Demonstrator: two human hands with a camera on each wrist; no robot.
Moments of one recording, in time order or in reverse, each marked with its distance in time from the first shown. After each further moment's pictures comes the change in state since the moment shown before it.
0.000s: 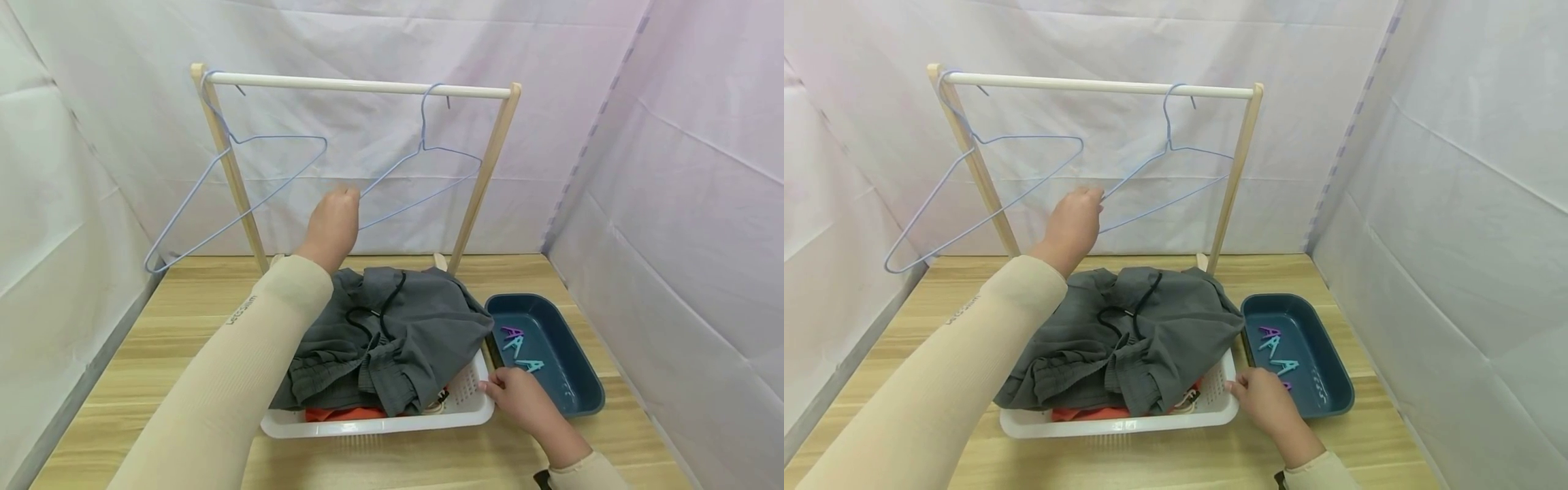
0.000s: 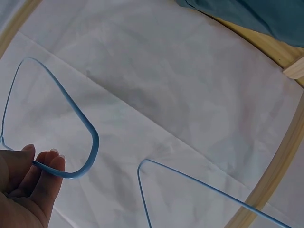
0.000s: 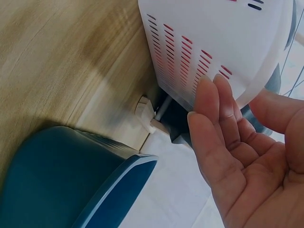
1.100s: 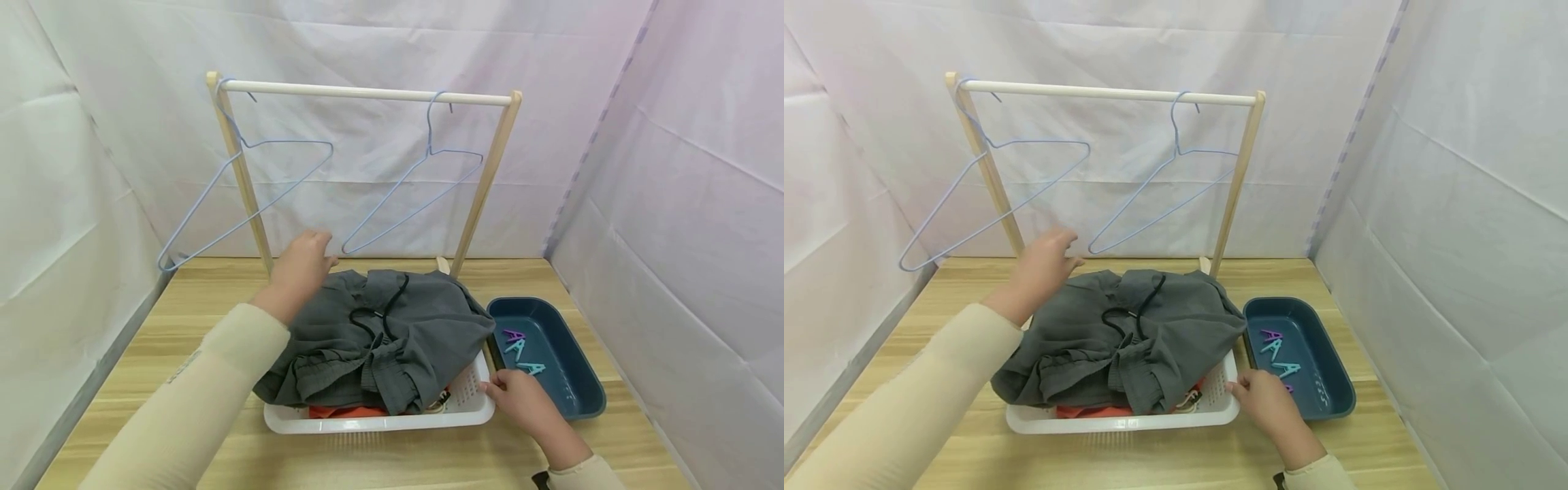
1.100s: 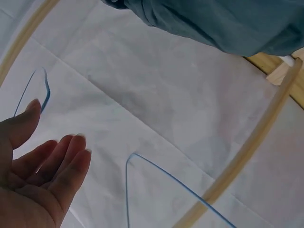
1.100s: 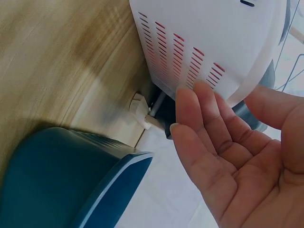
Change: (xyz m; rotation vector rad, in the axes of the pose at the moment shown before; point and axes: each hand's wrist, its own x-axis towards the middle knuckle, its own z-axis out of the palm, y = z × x) left_hand -0.063 -0.035 -0.011 -0.076 -0.241 -0.143; right_hand 0.004 0.000 0.000 0.002 0.007 0.007
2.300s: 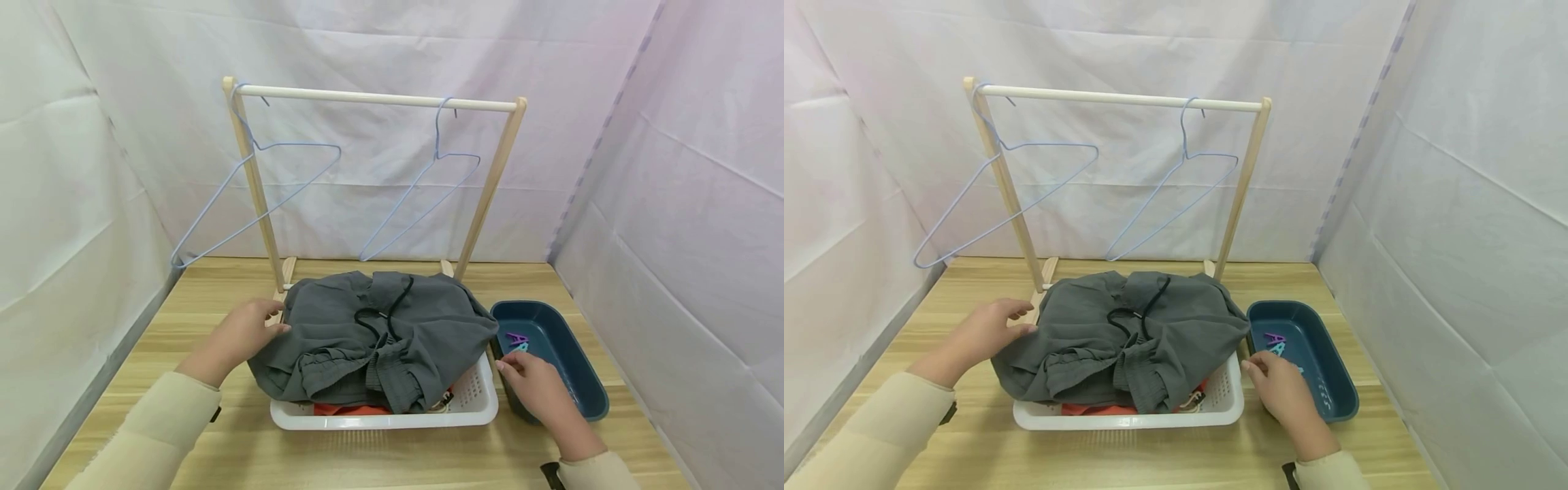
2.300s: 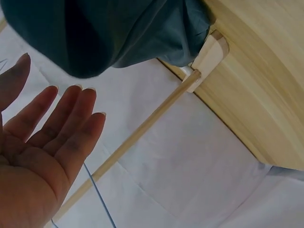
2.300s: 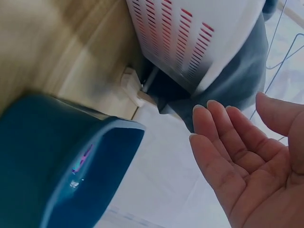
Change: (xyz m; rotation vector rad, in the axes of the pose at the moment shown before) left_hand -0.088 -0.087 0.013 -0.078 -0.184 -0.022; right_hand 0.003 0.005 -0.024 -0.023 0.123 -0.083
